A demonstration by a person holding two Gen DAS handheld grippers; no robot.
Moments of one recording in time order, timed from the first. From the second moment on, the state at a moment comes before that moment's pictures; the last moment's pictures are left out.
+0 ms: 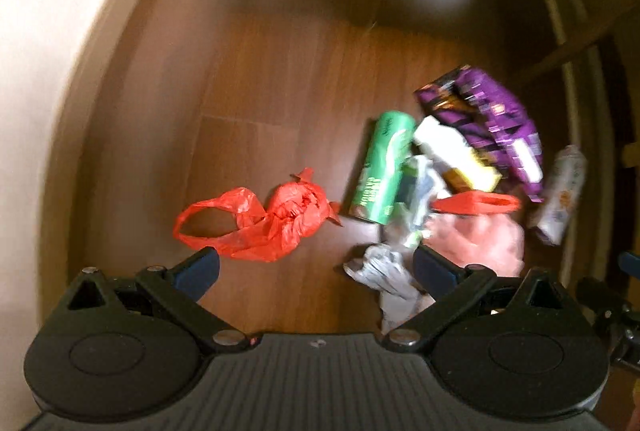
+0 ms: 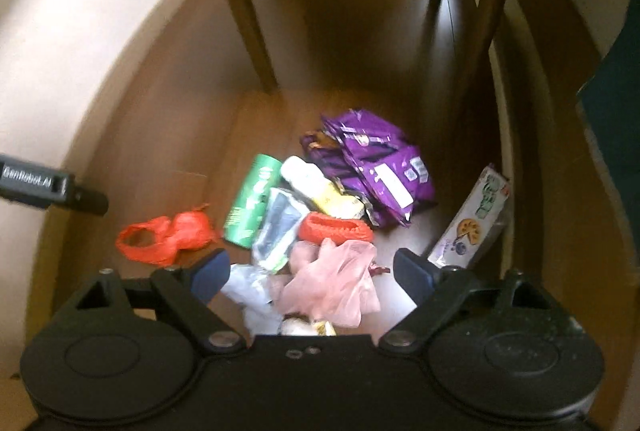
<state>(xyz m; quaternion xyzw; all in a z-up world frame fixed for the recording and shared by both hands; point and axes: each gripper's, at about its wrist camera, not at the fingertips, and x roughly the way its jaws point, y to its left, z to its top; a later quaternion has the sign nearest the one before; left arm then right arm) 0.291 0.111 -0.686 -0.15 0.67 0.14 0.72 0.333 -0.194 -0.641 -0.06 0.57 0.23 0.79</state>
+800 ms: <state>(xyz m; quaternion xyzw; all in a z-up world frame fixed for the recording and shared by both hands) 0.304 0.131 -0.876 -0.17 0.72 0.16 0.66 0.345 -0.164 -0.826 -0.02 0.65 0.16 0.74</state>
